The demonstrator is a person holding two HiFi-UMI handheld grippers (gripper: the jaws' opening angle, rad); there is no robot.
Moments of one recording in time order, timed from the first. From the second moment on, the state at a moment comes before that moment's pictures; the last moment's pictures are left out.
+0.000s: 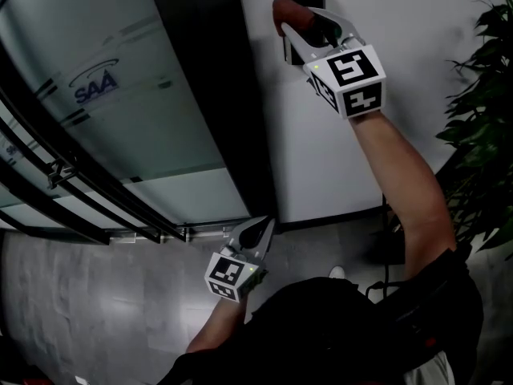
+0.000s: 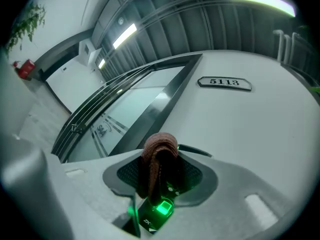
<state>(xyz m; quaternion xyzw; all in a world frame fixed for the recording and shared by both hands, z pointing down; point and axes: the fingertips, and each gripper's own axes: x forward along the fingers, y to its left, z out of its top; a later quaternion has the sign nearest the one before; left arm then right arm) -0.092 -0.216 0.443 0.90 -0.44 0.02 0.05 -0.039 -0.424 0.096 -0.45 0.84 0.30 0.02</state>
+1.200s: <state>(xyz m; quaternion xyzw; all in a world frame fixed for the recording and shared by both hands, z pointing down) -0.100 -0.223 0.439 0.89 -0.45 0.02 0.05 0.014 -0.451 0.095 -0.50 0.81 0.30 0.00</state>
